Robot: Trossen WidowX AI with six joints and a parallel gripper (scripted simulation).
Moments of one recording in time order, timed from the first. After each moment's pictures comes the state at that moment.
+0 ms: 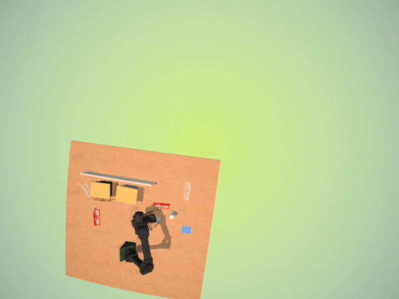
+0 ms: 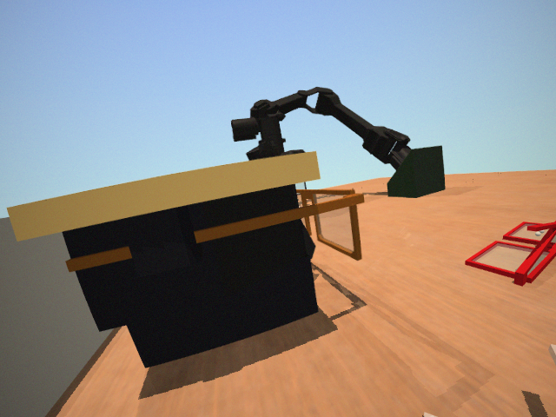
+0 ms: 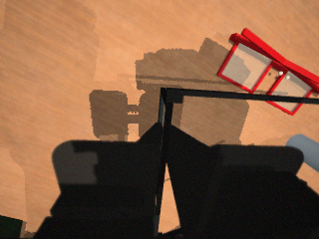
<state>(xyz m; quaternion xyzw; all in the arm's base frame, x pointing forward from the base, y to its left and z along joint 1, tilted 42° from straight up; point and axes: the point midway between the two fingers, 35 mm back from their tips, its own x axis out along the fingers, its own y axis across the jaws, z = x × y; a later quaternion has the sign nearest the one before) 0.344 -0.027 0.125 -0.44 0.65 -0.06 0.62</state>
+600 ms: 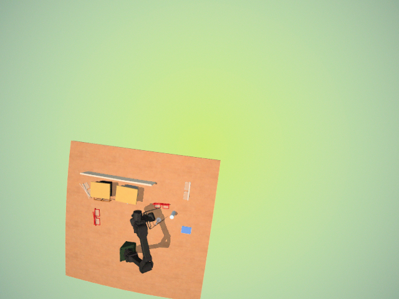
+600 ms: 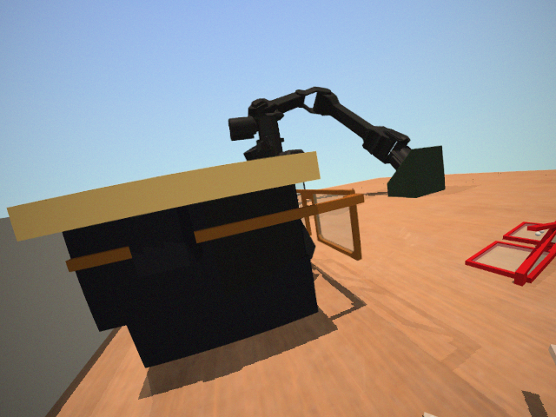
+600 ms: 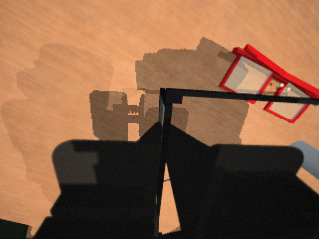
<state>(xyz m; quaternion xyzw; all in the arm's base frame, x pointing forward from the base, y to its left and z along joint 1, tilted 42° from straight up) 0.350 -0.018 0.118 -0.44 0.65 -0.06 0.62</state>
